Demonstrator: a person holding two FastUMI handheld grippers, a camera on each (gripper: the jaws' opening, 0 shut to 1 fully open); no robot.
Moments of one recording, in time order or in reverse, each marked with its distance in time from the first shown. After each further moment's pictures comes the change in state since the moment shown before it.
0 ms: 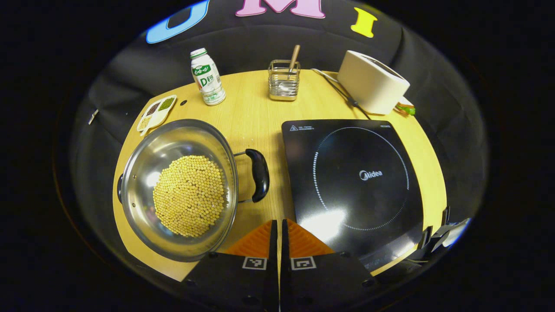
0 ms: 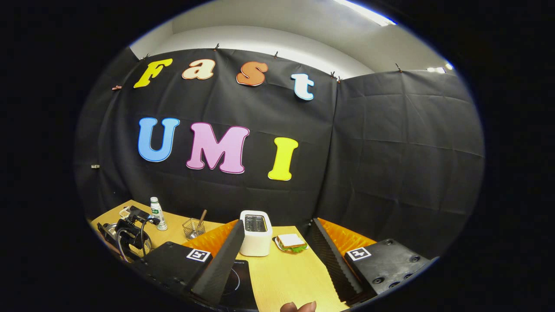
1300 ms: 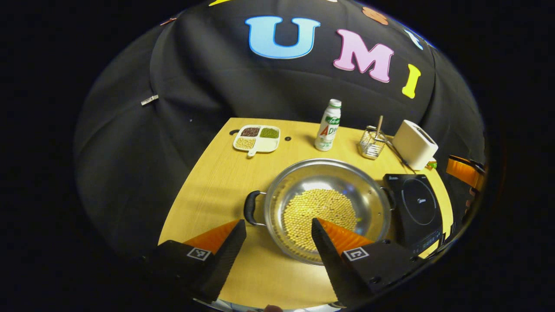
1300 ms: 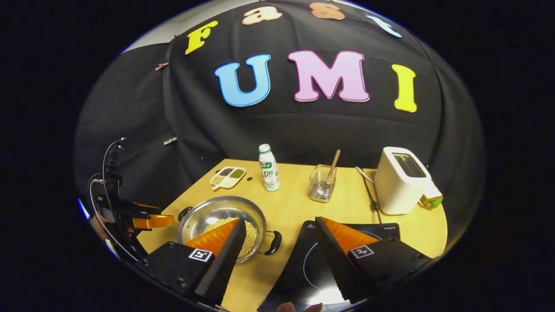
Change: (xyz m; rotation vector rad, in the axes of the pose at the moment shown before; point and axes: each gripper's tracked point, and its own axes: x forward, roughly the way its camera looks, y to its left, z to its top) left arm -0.078 0.308 -0.013 -0.183 -0.312 0.113; right arm 0.018 0.343 -0.141 0.105 0.508 0.635
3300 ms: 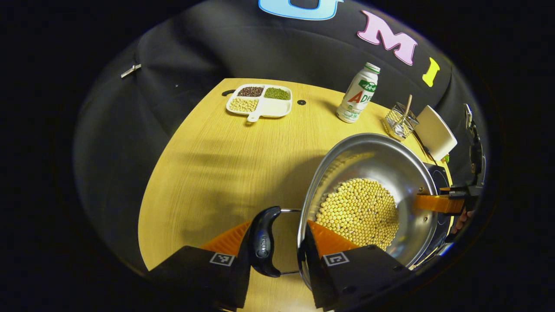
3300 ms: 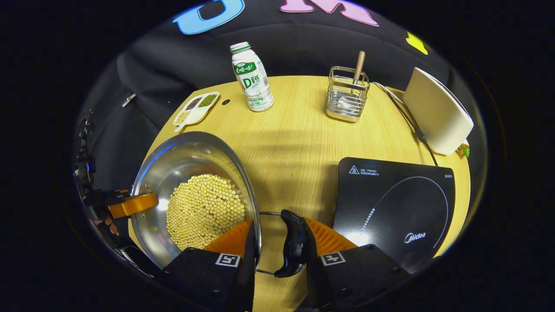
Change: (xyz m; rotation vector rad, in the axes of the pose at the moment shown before) left arm 0.086 0.016 -0.022 -0.044 0.208 -0.049; right arm 0.103 0.010 -0.132 0.143 0.514 -0.118
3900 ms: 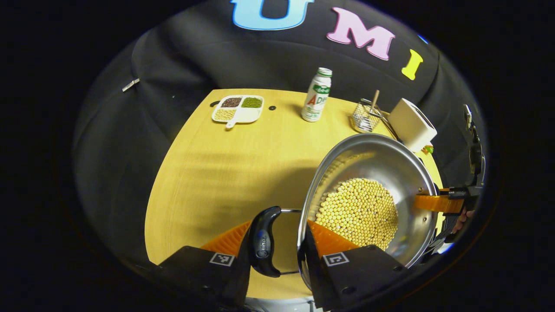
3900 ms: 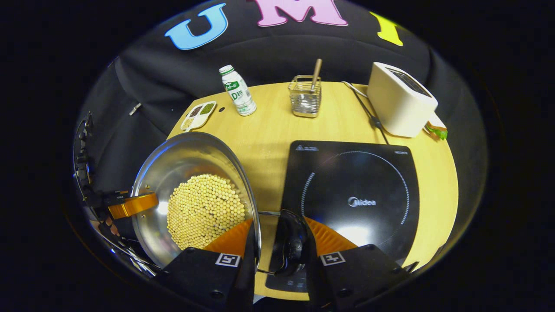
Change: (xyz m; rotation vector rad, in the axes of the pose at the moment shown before) left arm -0.083 -0.097 -0.019 0.052 0.008 -0.006; right arm -0.106 -0.069 -0.033 0.062 -0.018 -0.001
